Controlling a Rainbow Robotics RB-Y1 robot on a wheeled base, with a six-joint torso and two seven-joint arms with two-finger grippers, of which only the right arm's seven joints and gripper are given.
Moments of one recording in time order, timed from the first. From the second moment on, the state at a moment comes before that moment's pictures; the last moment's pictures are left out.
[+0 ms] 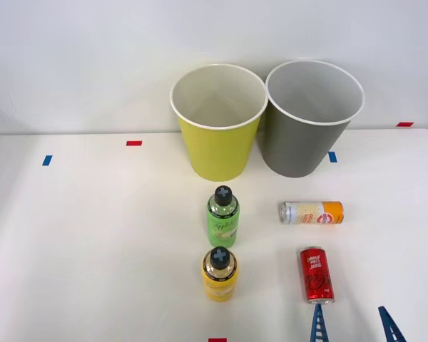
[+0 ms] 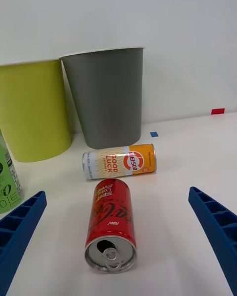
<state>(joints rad) 0.92 -0.03 0.23 -1.70 0.10 -0.94 1.41</state>
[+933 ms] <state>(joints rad) 0.90 -0.17 0.18 -1.67 0.06 -0.92 1.41</state>
